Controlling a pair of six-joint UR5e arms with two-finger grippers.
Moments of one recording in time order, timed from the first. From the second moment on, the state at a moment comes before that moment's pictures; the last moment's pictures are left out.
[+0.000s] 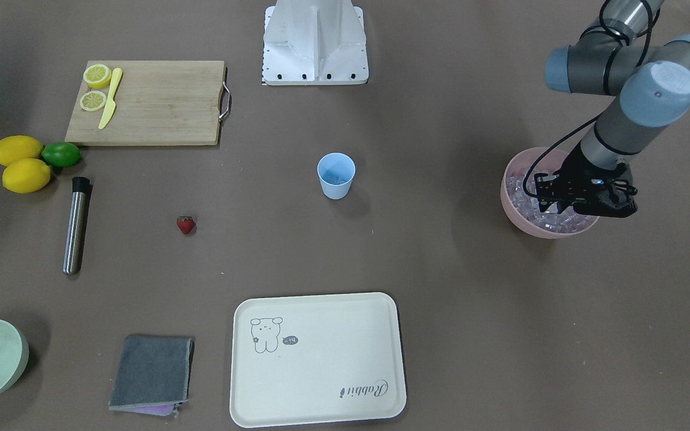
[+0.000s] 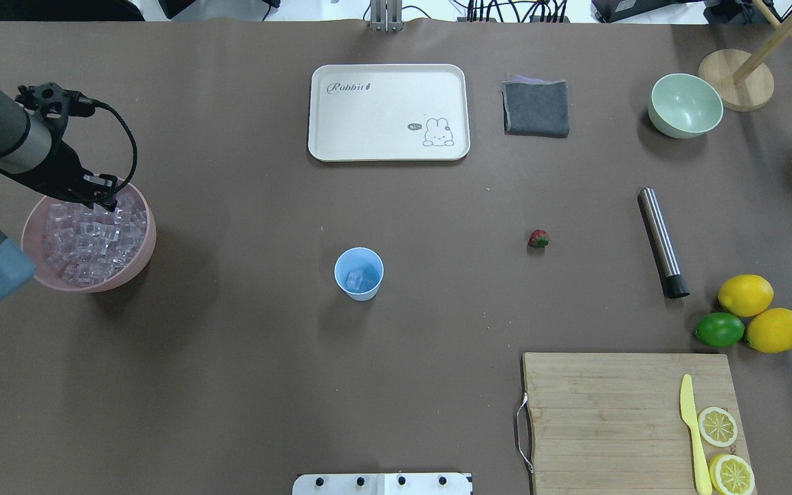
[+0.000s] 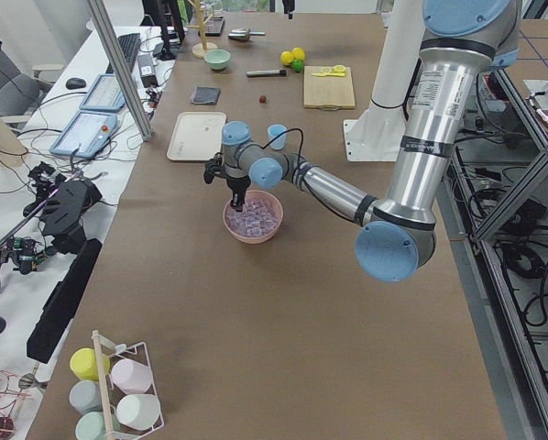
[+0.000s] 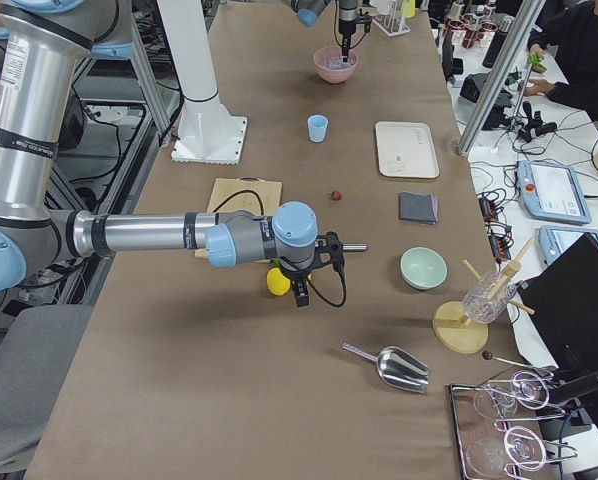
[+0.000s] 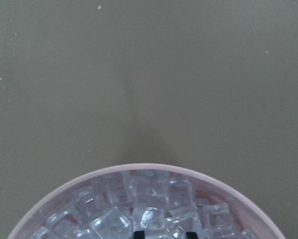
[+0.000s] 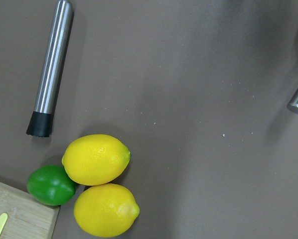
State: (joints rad) left arm -0.97 -1.80 -1.77 -1.74 -2.16 -0.69; right arm 1.42 -1.86 1.91 -1.43 2.47 -0.03
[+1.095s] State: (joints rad) left arm -0.62 -2.19 -1.83 -1.63 -1.99 -1.30; right arm 1.40 -1.73 1.90 -1.43 2.47 0.04
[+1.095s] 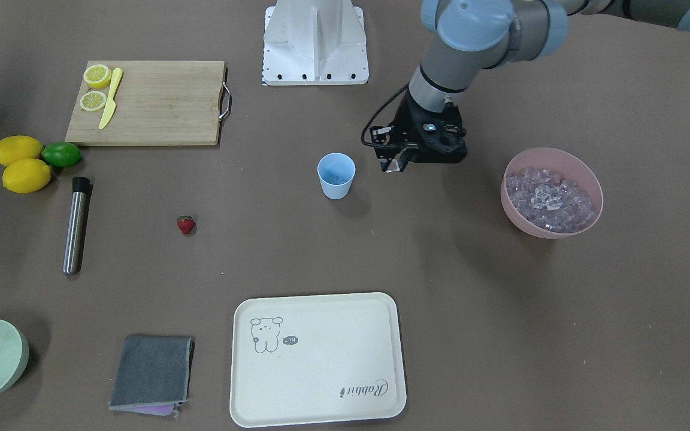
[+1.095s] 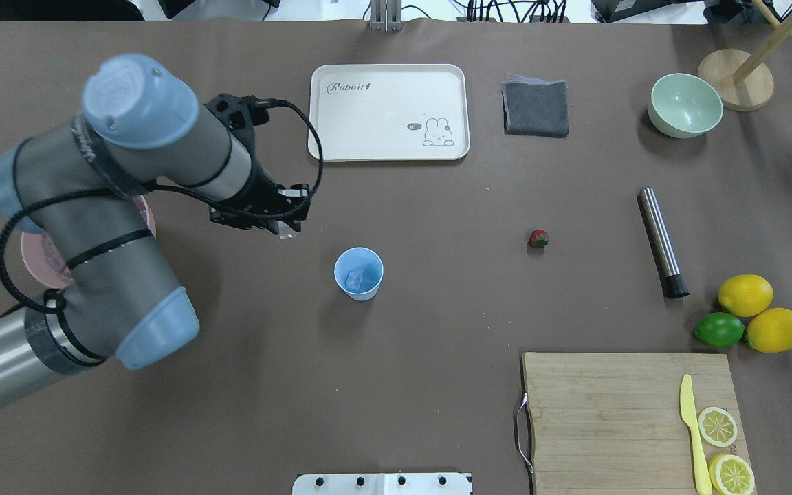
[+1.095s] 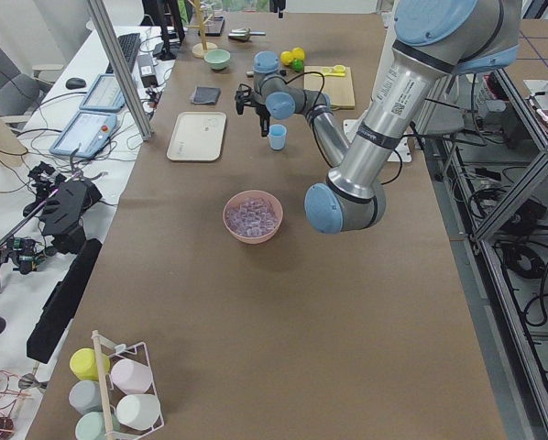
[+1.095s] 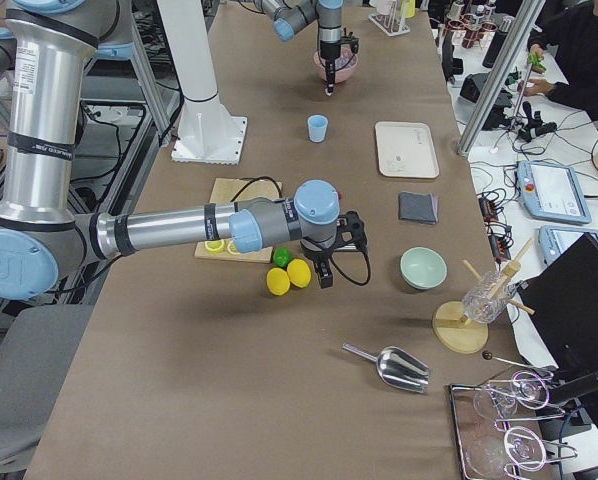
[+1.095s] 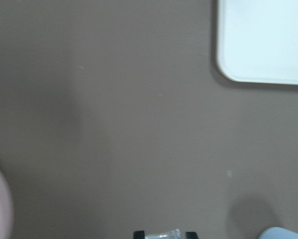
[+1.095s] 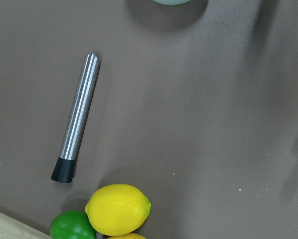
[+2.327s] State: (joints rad) left arm -0.55 -2.21 -1.82 -1.65 -1.89 -1.29; right arm 0.98 -1.44 1.89 -1.17 2.30 0.83
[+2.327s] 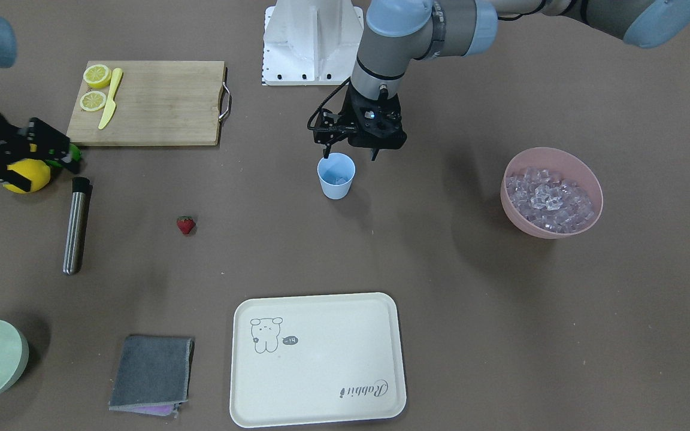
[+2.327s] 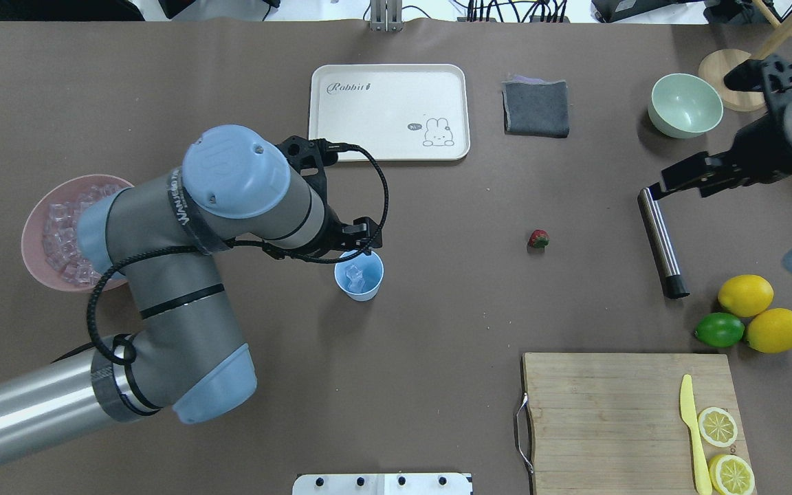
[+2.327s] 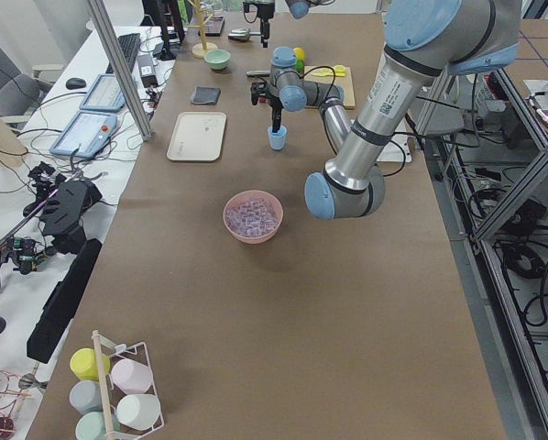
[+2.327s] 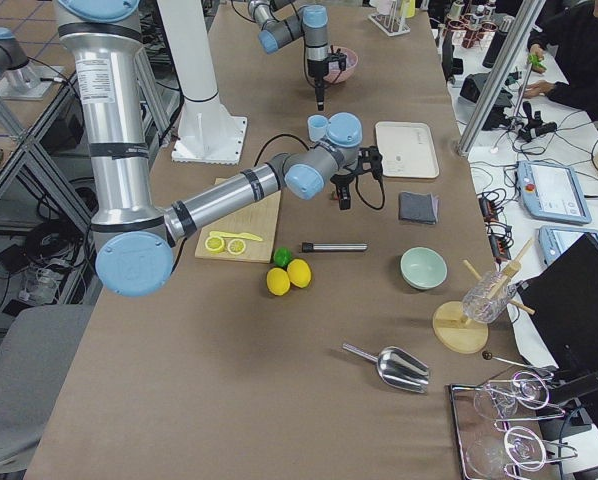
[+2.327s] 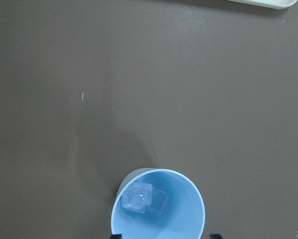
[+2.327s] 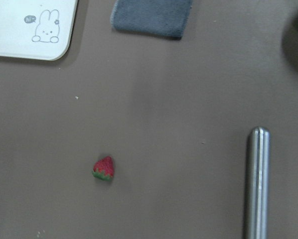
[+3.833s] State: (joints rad) left arm -0.77 -1.90 -2.02 -1.64 -2.08 -1.03; right arm 0.67 -1.22 1.60 -1.12 1.90 1.01
